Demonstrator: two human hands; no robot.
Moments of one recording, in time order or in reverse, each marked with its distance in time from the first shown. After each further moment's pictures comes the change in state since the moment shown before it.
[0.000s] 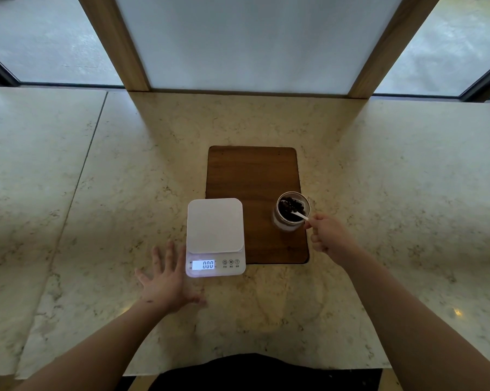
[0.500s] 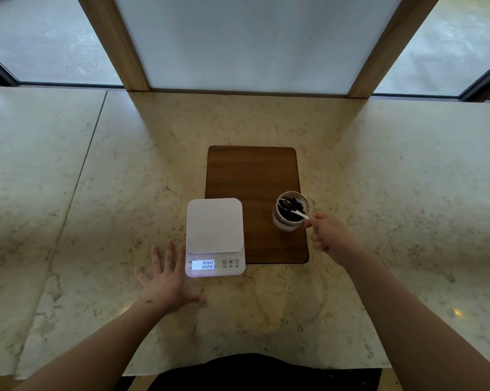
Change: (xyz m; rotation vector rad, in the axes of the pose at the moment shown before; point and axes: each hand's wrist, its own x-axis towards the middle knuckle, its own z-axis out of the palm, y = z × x) left_hand 0.000 -0.001 0.000 -0.017 0.000 0.024; right_hand -0.003 -0.002 -0.001 0.040 -0.015 -0.007
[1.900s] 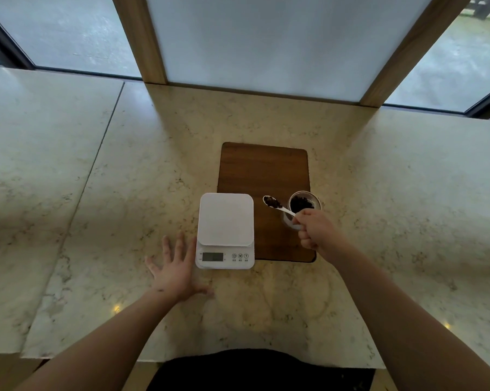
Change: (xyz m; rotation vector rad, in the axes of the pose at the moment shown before) left_hand 0.000 -0.001 0.003 -0.057 0.077 0.015; right_hand -0.029 -0.018 0.051 -0.096 -0.097 -0.068
